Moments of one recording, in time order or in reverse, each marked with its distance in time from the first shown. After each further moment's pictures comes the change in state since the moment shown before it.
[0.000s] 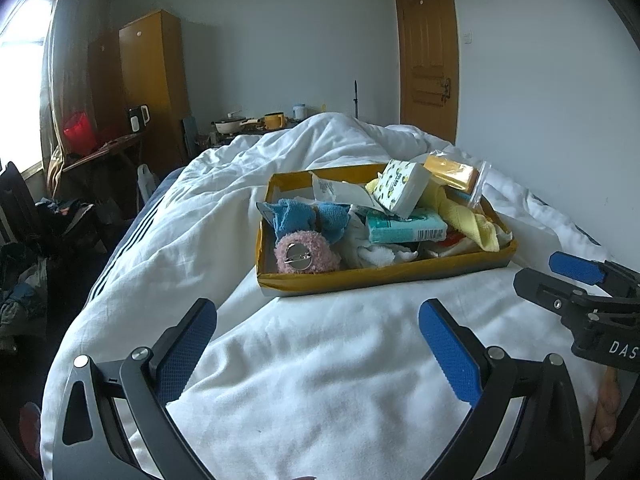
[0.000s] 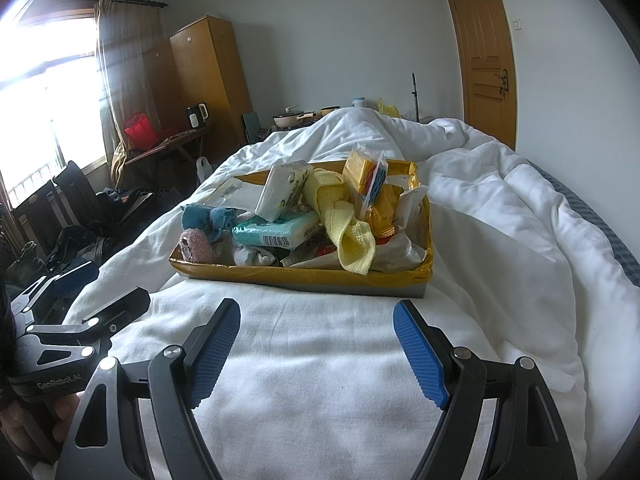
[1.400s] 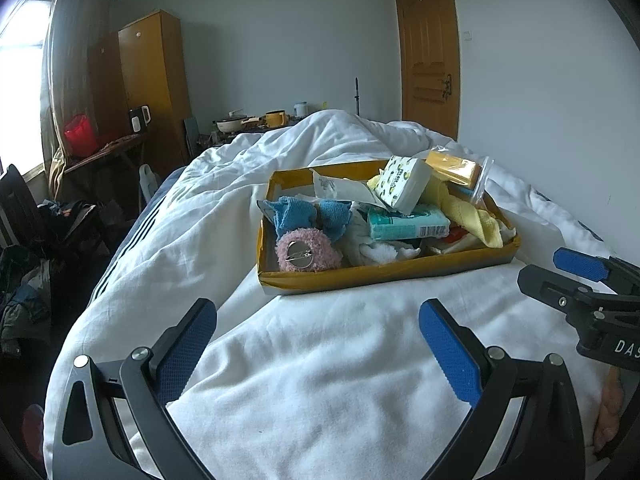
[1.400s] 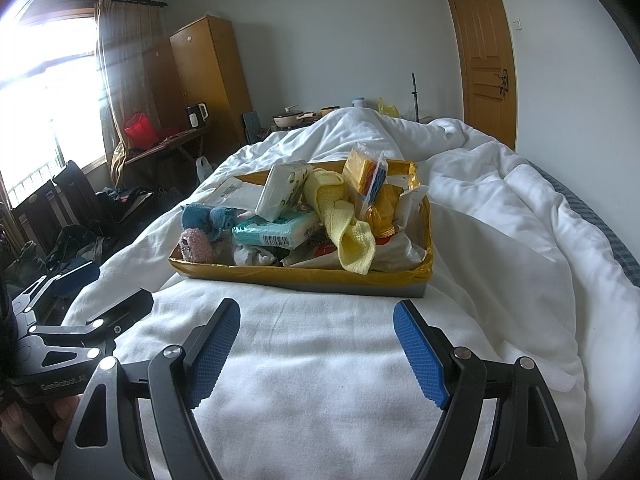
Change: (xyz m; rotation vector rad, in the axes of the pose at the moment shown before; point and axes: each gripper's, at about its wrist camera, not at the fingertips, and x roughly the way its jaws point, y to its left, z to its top) left arm 0.000 -0.003 0.001 0.007 0.009 0.017; right arm 0.001 0.001 0.001 0.000 0.002 0.000
